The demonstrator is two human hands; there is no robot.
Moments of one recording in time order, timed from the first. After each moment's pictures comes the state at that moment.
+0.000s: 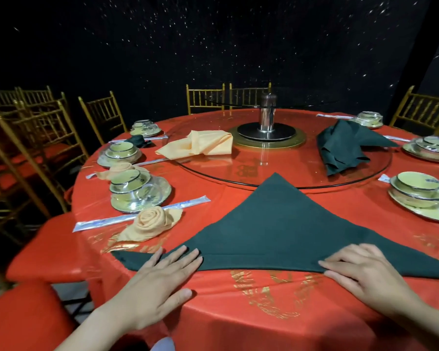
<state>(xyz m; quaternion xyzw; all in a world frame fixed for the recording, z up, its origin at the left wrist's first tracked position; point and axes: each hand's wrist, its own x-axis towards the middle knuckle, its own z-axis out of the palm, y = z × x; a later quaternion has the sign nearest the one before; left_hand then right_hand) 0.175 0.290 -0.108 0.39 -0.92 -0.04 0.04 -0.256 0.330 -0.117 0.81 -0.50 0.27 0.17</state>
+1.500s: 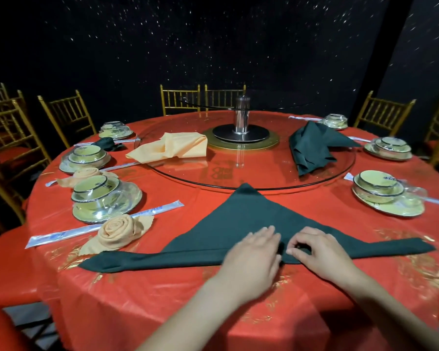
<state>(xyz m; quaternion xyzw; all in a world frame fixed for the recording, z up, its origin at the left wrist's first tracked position) -0.035 0.289 -0.076 0.35 -0.92 -0.08 0.16 -0.237 0.301 -0.097 0.71 -0.67 0.21 -0.05</state>
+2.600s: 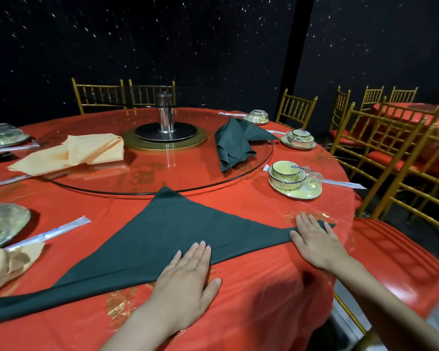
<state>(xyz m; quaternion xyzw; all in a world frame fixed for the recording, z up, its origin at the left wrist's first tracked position) -0.072 0.293 -0.106 0.35 -0.93 -0.07 0.04 -0.377 0.359 -0.101 0.51 -0.86 0.00 -0.02</state>
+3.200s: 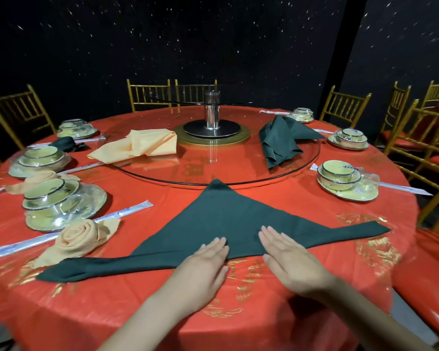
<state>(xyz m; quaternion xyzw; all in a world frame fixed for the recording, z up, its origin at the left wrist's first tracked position) 0.000 0.276 -0.110 0.31 -0.93 -0.09 0.16 -0.234 0.334 -0.109 0.77 -0.64 0.05 -0.03</state>
